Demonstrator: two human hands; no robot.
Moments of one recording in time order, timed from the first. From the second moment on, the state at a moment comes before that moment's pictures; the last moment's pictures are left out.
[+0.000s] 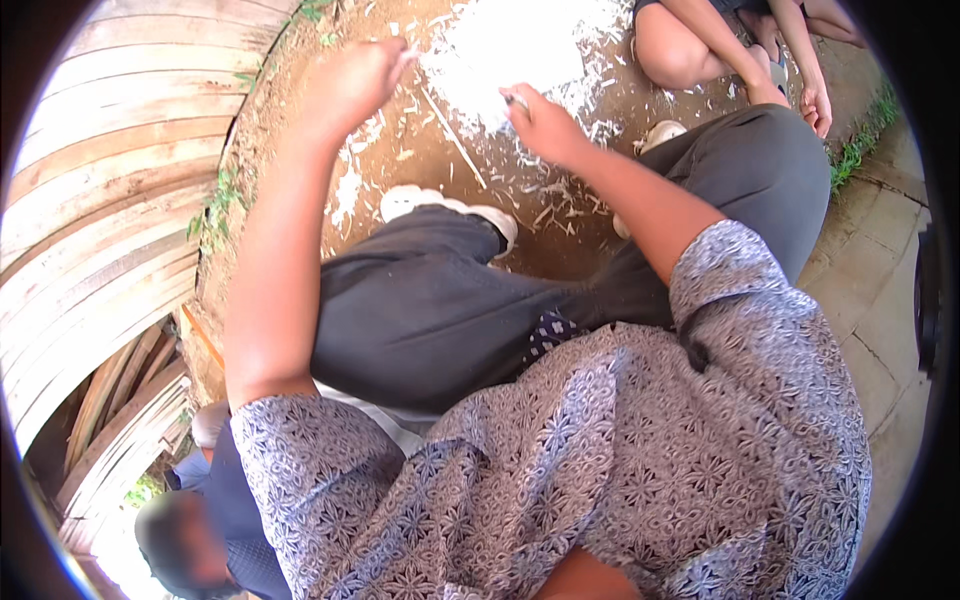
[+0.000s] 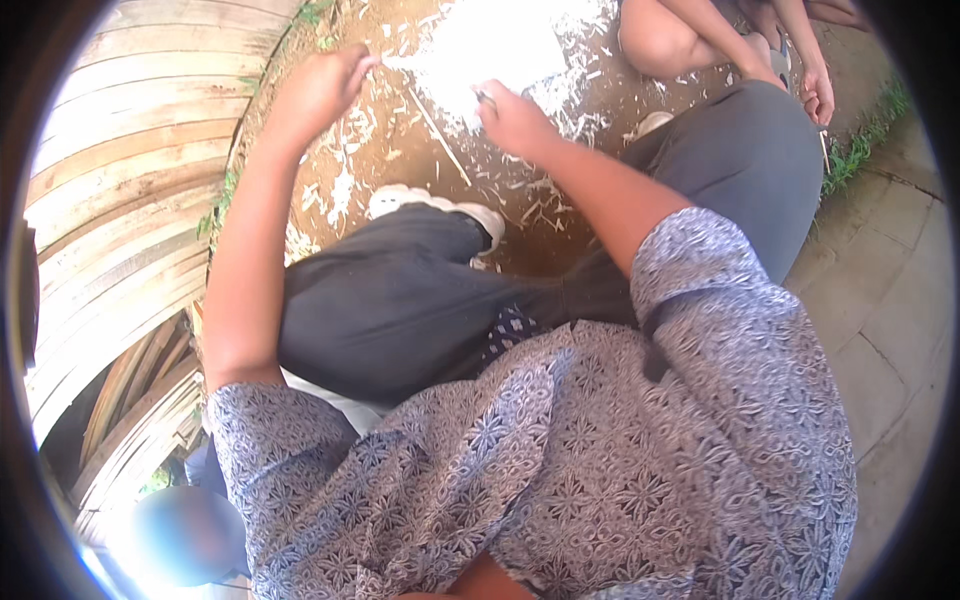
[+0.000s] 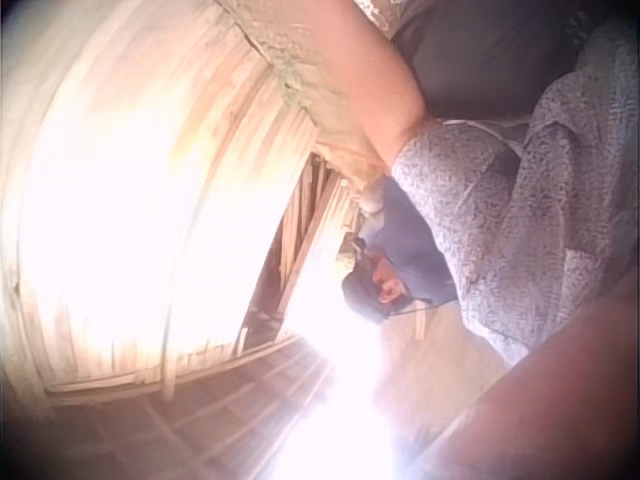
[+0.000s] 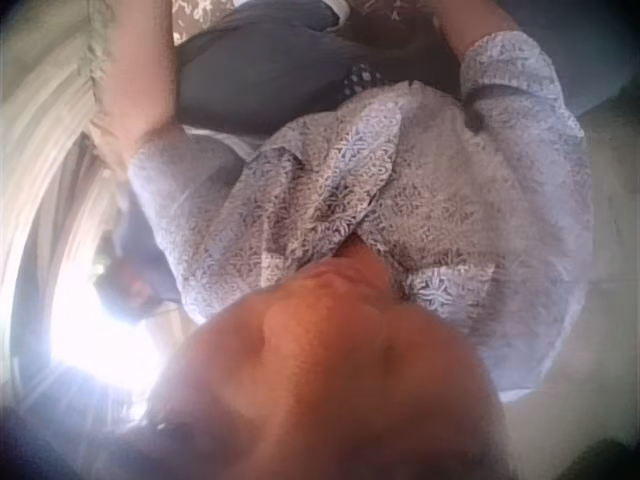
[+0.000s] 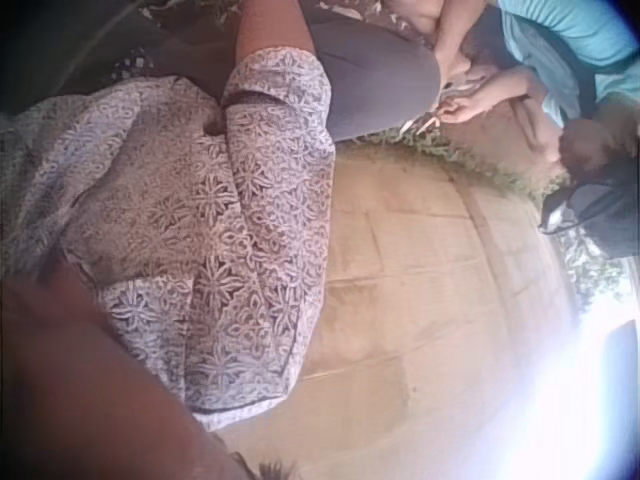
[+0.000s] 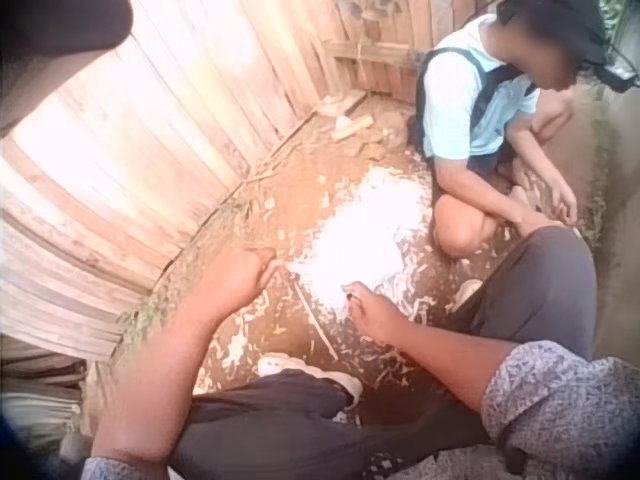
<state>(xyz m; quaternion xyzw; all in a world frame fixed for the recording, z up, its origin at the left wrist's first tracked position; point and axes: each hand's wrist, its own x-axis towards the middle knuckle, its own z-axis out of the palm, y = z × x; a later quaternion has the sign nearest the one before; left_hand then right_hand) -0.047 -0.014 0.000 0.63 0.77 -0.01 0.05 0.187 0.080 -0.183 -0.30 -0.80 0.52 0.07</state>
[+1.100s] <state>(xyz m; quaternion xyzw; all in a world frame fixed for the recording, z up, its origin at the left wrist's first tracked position) -0.007 -0.018 0.023 0.67 0.74 -0.07 0.08 0.118 0.101 -0.147 -0.37 -0.64 0.66 0.12</state>
